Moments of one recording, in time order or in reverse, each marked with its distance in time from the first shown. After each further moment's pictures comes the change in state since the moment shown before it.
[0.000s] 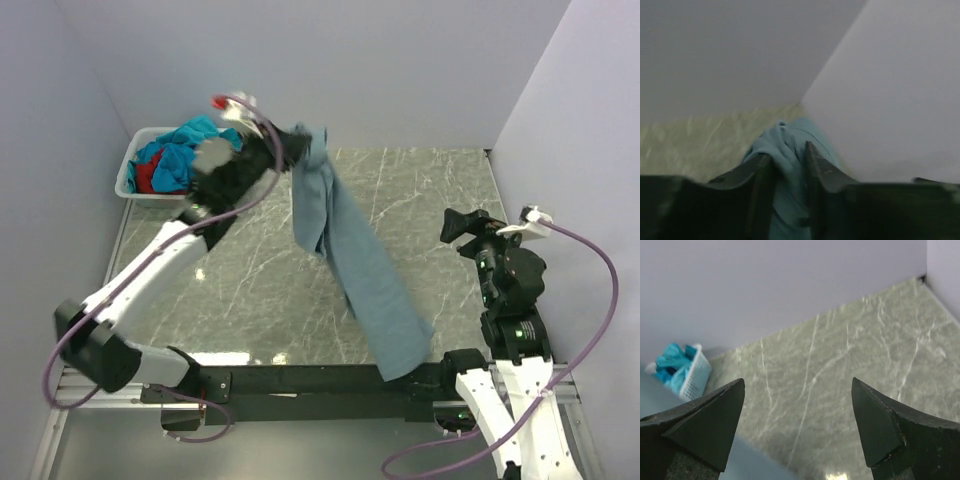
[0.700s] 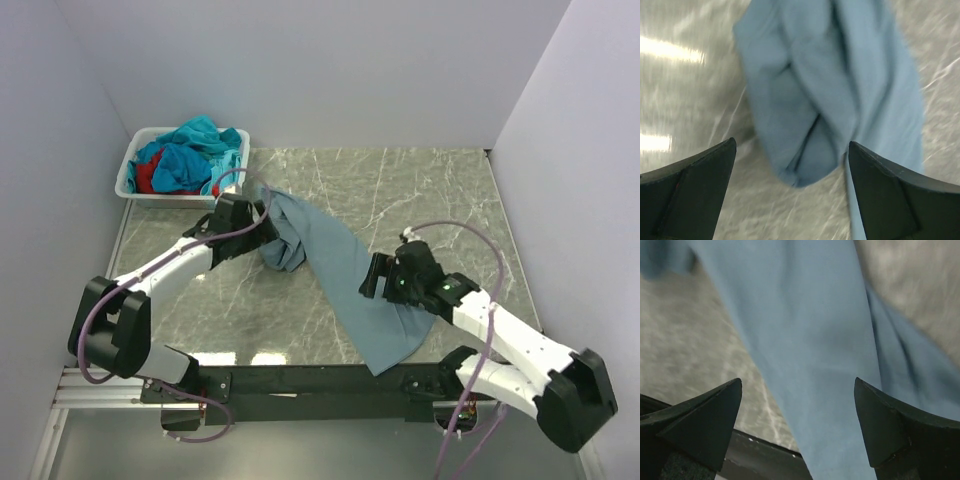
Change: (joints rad) left arm 0.151 0.106 -0.459 -0.486 -0.229 -0.231; right arm 0.467 0.471 -0.136 -0.212 -0.165 0.262
